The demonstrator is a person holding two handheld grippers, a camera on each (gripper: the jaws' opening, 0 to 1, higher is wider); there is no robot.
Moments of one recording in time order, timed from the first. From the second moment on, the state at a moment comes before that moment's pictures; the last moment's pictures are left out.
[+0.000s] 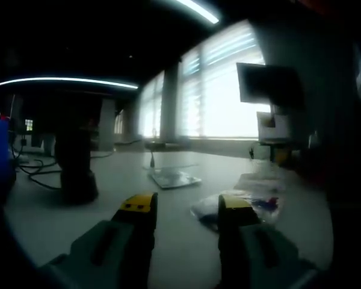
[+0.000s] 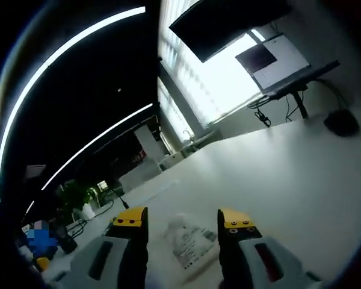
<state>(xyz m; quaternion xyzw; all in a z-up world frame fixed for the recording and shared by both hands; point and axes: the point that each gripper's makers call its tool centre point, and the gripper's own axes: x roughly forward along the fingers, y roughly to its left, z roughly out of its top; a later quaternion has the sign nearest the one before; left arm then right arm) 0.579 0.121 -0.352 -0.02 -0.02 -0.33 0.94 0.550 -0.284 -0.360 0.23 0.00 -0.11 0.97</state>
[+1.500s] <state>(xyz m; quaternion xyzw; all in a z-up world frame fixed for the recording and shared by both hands) 0.579 0.123 -0.350 -0.02 -0.03 -0.33 0.94 0.604 -0.217 -0.410 -0.12 0.20 0.18 0.96</state>
